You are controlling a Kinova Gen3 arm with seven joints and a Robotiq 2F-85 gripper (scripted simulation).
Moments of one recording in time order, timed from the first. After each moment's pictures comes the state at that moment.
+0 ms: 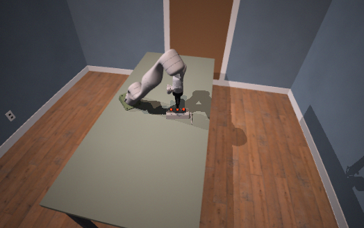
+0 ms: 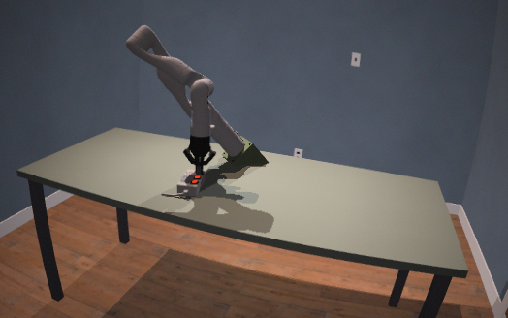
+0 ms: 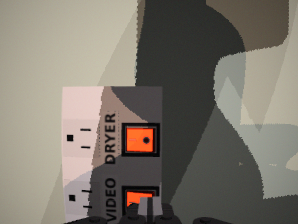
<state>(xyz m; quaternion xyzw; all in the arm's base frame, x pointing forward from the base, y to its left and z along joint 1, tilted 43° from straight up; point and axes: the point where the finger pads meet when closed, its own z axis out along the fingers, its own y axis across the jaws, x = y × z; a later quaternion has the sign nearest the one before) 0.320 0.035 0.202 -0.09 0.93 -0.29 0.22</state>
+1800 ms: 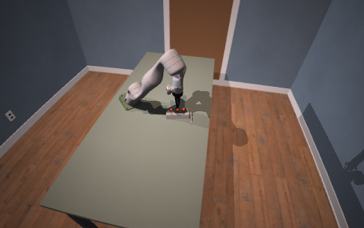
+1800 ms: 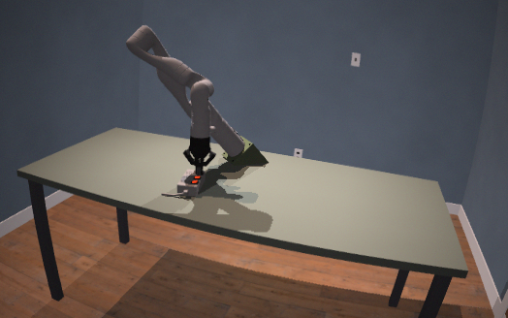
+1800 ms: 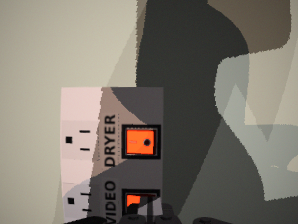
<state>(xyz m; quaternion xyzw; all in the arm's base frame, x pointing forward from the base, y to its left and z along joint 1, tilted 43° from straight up) 0.321 0.032 0.199 -0.09 0.93 -0.30 0.22</state>
